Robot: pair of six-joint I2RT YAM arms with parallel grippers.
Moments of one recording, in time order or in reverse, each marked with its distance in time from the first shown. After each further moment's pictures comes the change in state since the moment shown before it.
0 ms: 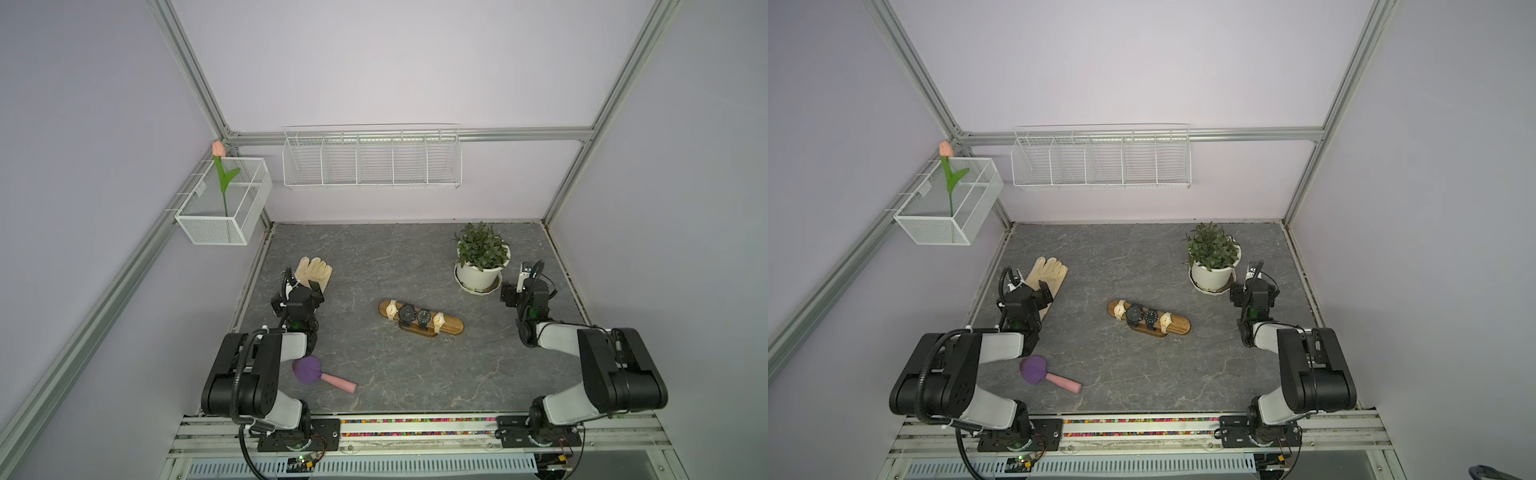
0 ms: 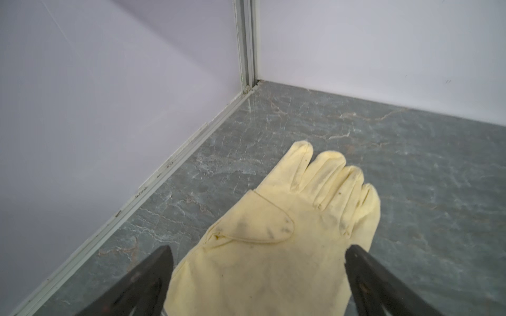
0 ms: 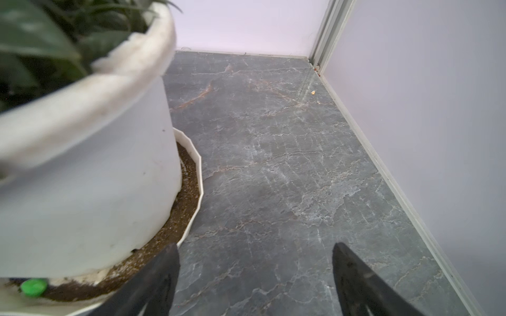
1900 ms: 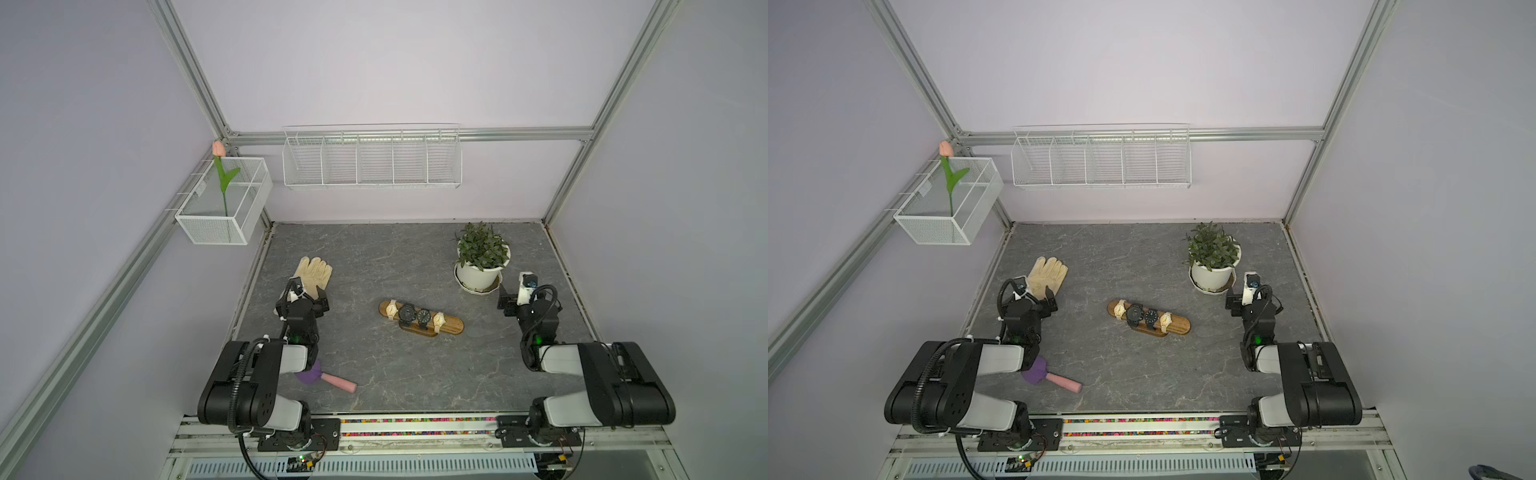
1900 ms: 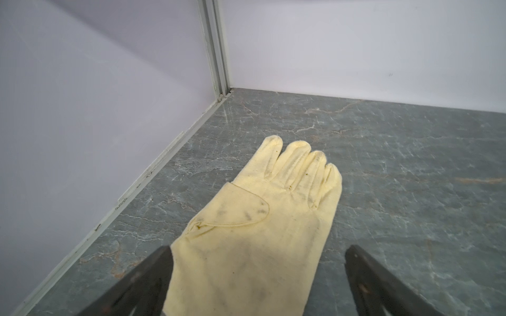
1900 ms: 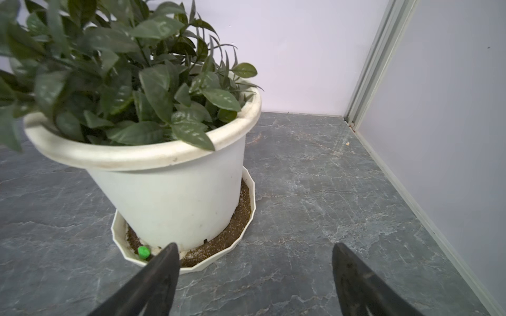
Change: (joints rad) left arm -0.019 -0.044 -0.117 0.178 0.073 0.068; right arm 0.003 -0.008 -0.220 0.452 -0.180 -0.032
